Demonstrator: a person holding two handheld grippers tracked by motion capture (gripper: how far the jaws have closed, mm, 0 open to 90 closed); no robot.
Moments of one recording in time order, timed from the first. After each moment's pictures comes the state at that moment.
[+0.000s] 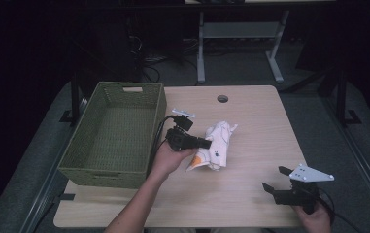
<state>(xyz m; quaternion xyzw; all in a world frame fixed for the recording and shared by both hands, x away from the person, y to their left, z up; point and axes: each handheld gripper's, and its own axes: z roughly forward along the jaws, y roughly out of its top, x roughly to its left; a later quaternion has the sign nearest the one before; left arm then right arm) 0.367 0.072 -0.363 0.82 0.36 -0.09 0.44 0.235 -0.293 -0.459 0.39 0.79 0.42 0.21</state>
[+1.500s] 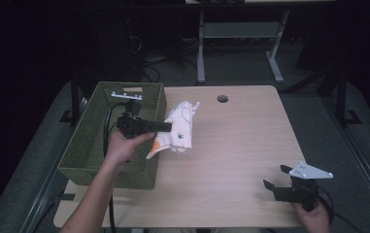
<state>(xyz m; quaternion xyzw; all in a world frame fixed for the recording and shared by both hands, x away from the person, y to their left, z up) 0.370 0.191 -0.309 0.76 0.40 -0.09 0.50 0.242 -0.298 -0.464 0.41 0.78 0.41 0.21</state>
